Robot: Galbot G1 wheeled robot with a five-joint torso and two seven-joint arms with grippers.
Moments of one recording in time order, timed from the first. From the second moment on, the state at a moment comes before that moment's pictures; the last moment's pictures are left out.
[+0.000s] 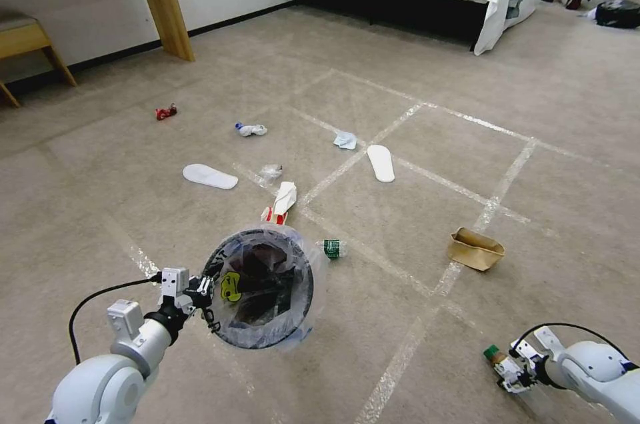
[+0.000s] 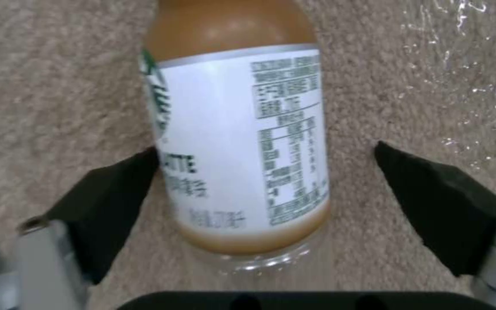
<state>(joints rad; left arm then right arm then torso) 1.55 -1.16 -0.67 -2.08 -0.57 0.36 0.19 -0.98 0.56 -0.21 1.12 0.64 -0.52 -0.31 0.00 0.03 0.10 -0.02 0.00</state>
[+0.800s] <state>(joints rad) 1.56 -1.17 -0.66 -2.09 -0.54 0.35 0.19 -1.02 0.55 -0.13 1.13 0.66 -0.51 -0.31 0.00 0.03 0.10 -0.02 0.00</state>
